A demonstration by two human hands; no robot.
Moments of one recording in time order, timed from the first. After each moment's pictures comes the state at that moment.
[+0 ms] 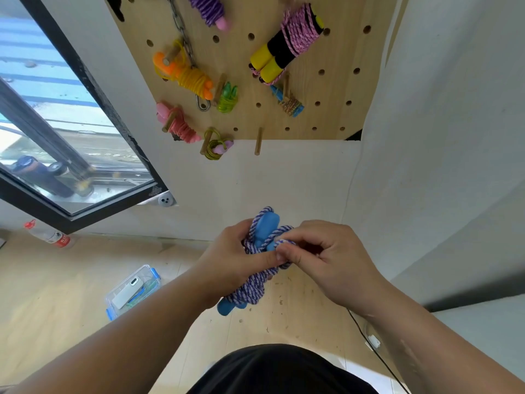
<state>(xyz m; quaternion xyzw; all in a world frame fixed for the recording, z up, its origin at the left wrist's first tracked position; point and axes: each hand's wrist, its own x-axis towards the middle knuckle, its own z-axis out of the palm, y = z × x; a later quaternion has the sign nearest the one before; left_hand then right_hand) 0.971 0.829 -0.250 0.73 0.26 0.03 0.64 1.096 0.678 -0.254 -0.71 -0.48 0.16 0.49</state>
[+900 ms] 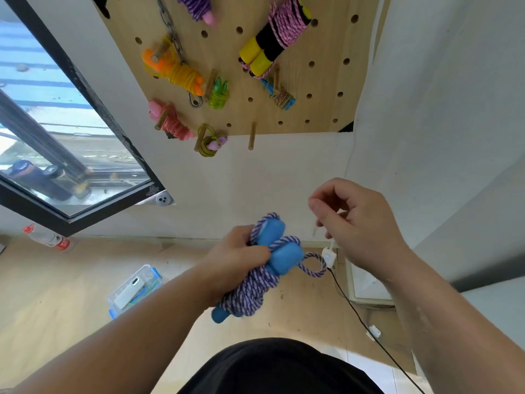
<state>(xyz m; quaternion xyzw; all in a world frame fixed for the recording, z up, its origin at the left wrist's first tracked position) 0.973 0.817 -0.255 0.71 0.27 -0.03 0.65 1.125 0.661 -0.237 -0.75 -0.40 0.12 0.52</state>
